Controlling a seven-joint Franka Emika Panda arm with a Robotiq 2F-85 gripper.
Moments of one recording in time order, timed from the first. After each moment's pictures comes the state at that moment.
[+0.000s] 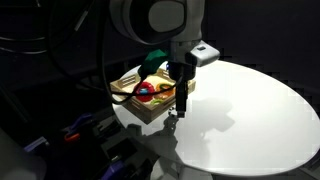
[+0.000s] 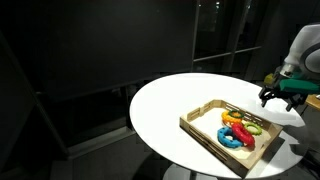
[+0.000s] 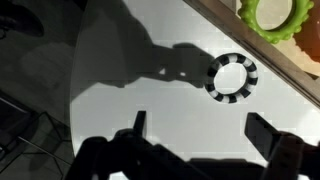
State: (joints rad) arm -0.09 0.13 -0.16 -2.59 -0.09 2.76 0.73
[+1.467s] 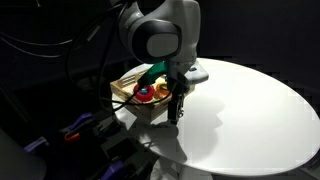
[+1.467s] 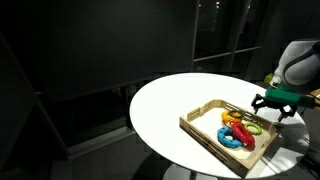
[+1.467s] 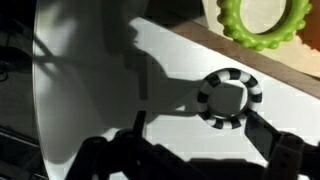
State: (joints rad) arm -0.03 0.29 -0.17 -2.54 0.09 2.85 0.83
